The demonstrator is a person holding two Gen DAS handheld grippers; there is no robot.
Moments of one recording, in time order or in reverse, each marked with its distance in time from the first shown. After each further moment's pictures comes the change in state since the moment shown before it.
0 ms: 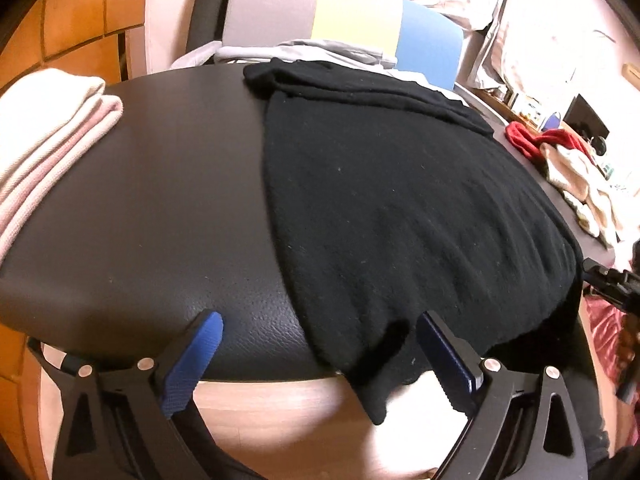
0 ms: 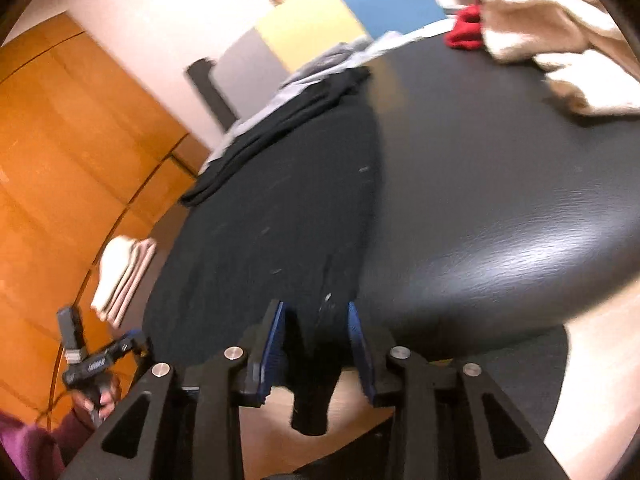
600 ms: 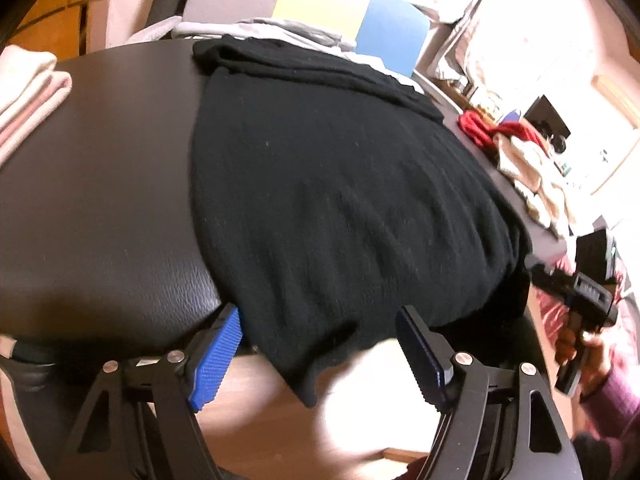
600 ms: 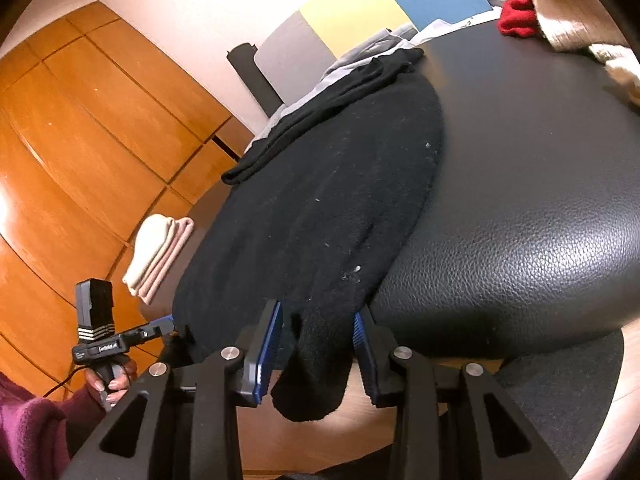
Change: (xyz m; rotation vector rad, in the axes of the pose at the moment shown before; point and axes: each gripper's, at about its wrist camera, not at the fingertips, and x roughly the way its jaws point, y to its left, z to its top) left arm 0.000 -0.022 -0.003 -0.001 0.088 -0.195; right arm 0.018 0.013 -0.010 -0.036 0.033 0.121
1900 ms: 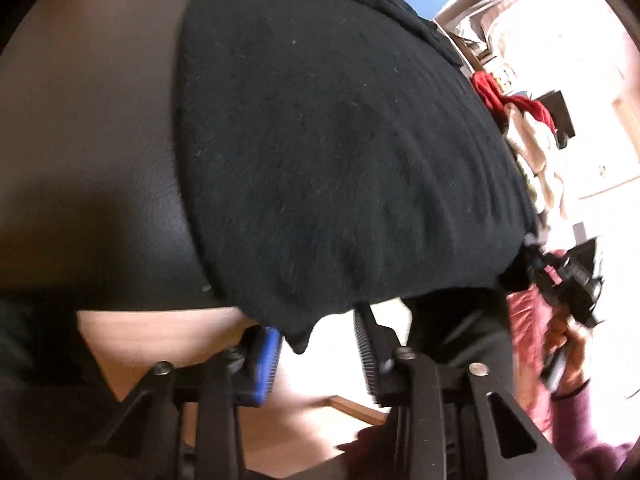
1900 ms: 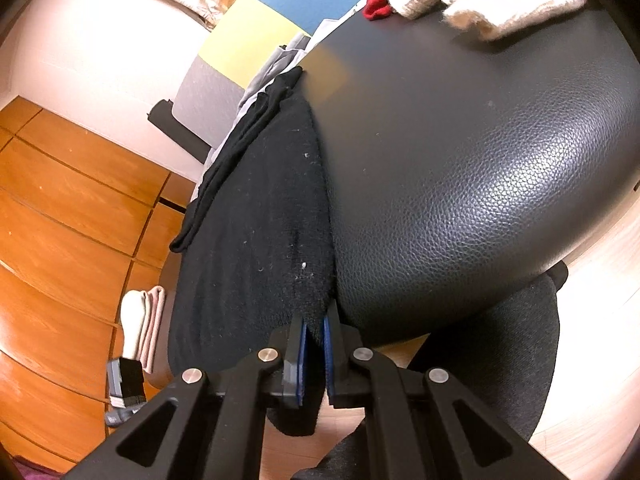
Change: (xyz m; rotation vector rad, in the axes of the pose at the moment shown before) left arm 0.056 0.000 0.004 -0.183 0.298 -0.148; right arm -0.036 -0.064 0.014 0.333 -0.063 -0.098
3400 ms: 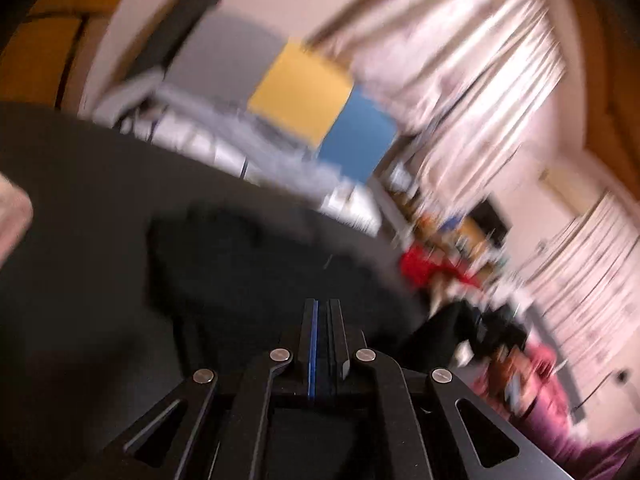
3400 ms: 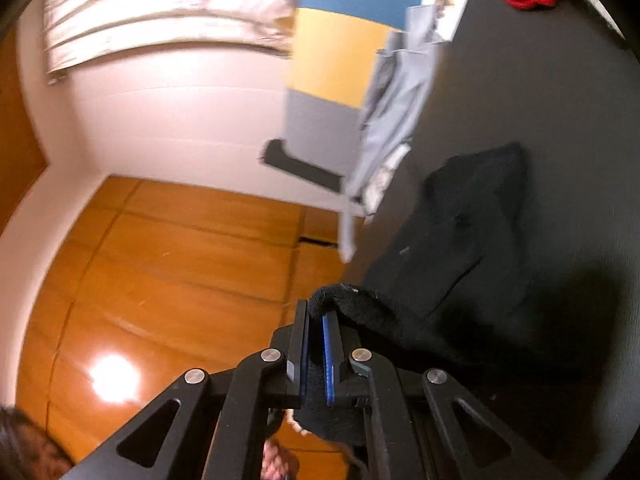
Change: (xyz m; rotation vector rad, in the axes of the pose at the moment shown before) left arm -0.136 0.000 0.142 0.098 -0.498 -0.162; right arm 0.081 0.074 0.163 0.218 -0.003 0.554
